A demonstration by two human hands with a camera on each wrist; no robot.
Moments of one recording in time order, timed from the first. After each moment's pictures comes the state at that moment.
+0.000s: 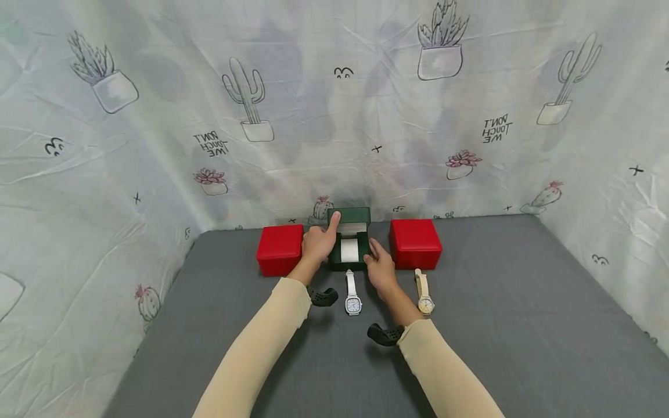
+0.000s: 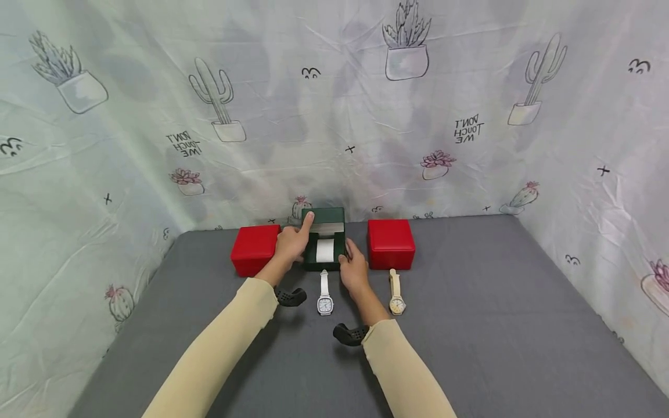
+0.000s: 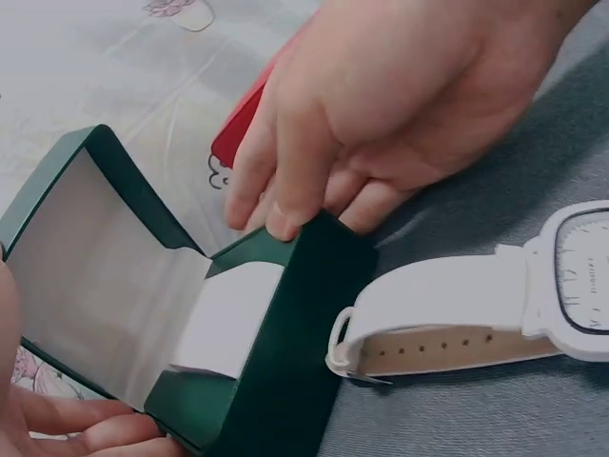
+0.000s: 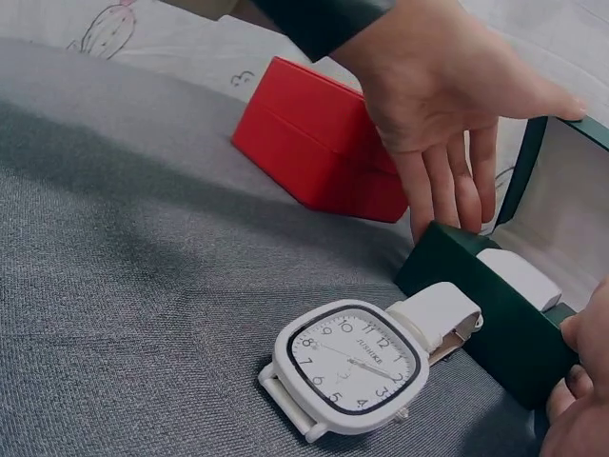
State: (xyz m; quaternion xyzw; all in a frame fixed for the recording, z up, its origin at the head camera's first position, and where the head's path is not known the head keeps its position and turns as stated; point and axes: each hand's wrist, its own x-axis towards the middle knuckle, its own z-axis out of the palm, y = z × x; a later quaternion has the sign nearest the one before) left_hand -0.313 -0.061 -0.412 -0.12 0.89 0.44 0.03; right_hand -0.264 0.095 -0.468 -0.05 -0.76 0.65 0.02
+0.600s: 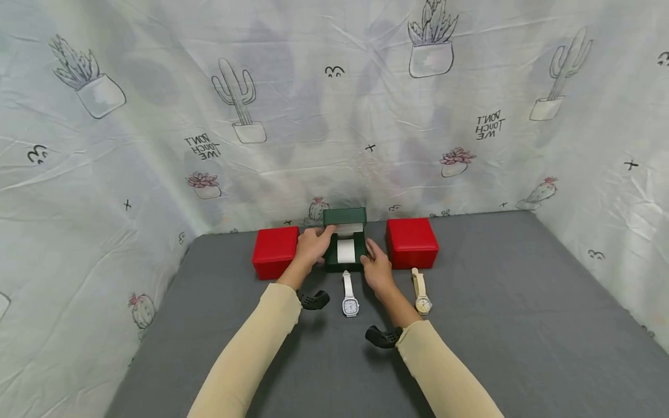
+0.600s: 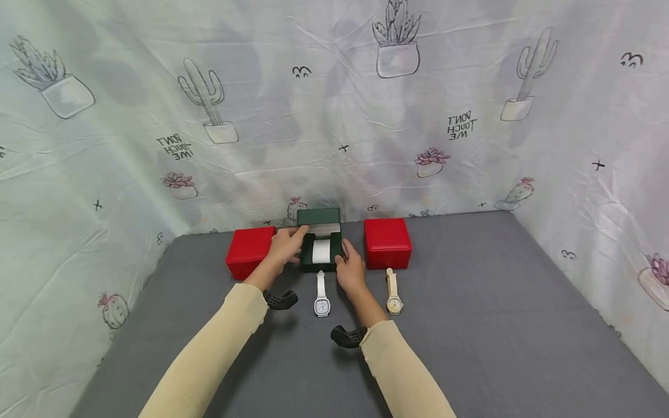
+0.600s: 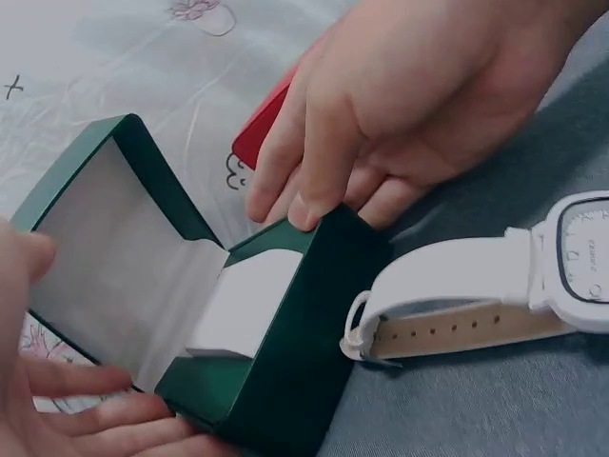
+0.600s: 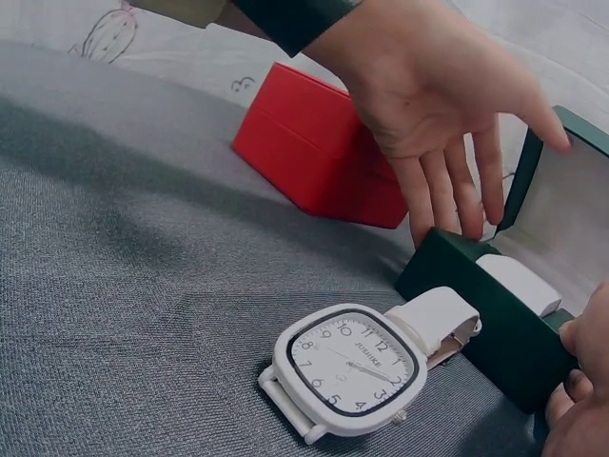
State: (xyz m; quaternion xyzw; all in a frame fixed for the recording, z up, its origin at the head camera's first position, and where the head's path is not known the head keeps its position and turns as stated) left_hand -0.306 -0.068 -0.412 -0.06 0.87 0.49 0.10; right_hand -0.264 0.098 -0.473 -0.05 -0.76 0.65 0.04
